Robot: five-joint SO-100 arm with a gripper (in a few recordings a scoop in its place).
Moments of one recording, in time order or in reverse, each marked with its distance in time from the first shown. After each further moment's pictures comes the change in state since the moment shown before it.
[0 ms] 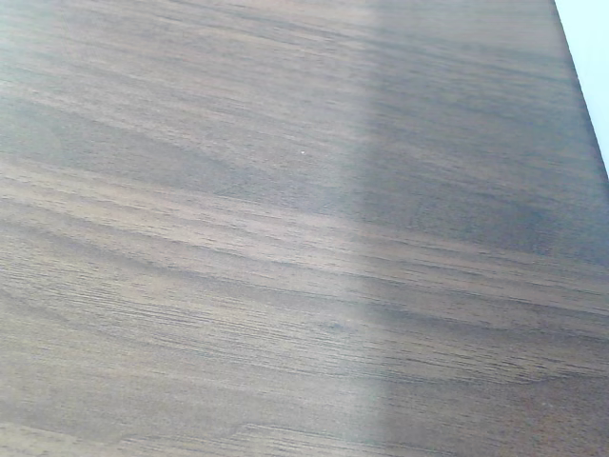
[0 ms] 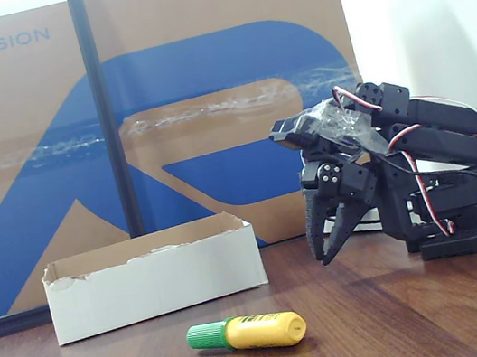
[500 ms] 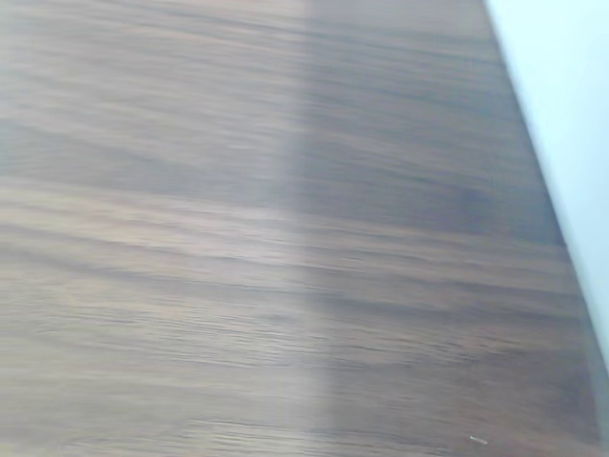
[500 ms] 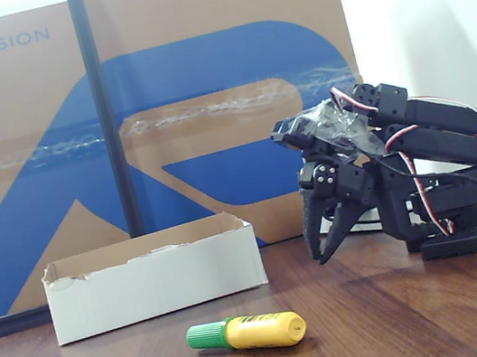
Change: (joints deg) arm 3.6 0.0 0.0 0.0 0.0
